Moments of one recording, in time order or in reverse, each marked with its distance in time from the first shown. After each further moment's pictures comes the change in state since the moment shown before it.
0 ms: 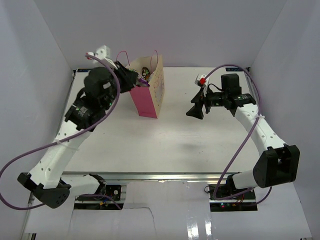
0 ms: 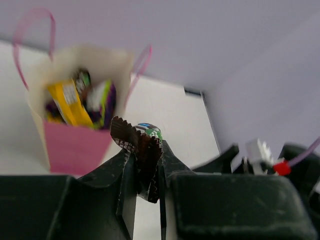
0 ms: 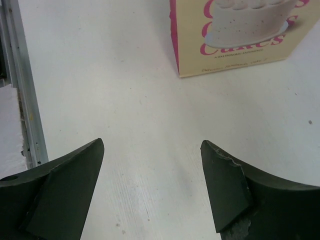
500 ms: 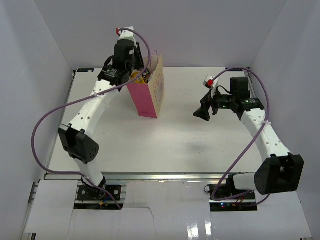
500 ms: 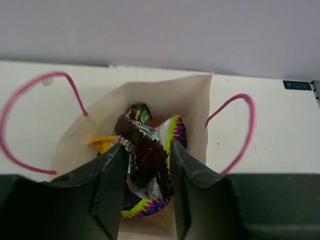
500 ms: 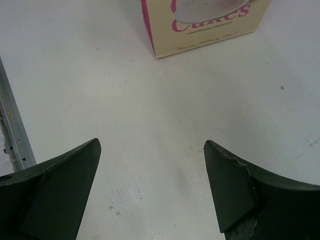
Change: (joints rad) left arm 0.174 0.534 0.447 0.029 -0.051 0.354; right arm -0.094 -0.070 -0.060 -0.027 0.055 -0.021
